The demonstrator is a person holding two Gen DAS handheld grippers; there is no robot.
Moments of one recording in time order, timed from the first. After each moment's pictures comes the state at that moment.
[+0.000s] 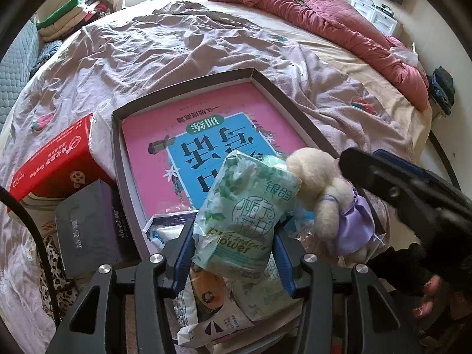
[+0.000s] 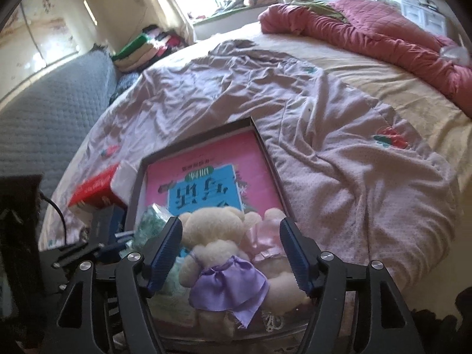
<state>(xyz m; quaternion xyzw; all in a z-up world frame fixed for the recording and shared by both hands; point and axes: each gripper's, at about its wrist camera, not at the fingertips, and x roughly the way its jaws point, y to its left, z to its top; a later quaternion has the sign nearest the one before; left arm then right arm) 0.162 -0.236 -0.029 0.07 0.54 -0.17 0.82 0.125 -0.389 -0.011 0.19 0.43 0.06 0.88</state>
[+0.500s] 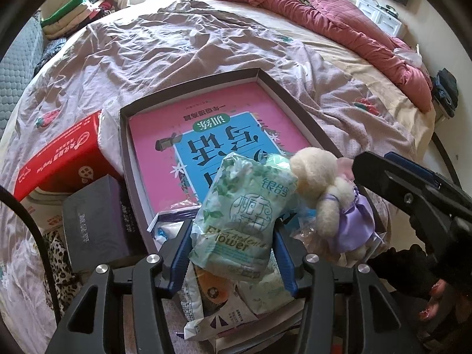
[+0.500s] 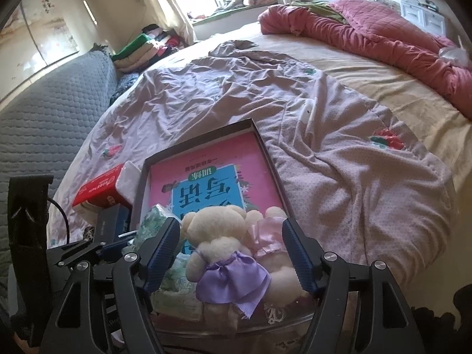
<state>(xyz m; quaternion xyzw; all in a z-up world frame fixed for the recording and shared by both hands) 0.159 -0.230 -0.024 0.06 0.54 -0.16 0.82 0.119 -0.387 -0.002 0.18 0.44 0.06 0.88</state>
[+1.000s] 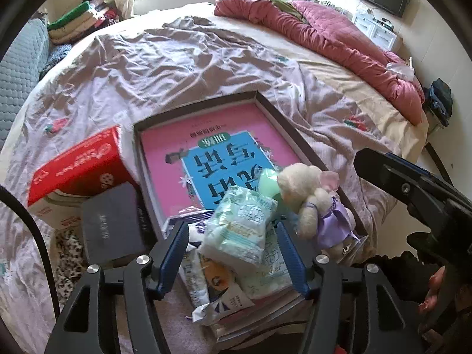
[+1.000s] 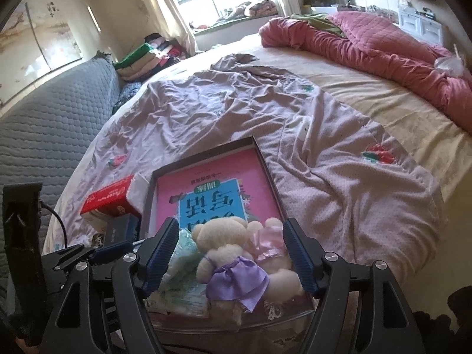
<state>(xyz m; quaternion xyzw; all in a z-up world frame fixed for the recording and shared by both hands) 0.143 -0.218 0.009 0.05 0.51 -0.17 0.84 0.108 -0.386 0.027 0.18 0.41 0.06 0.89</state>
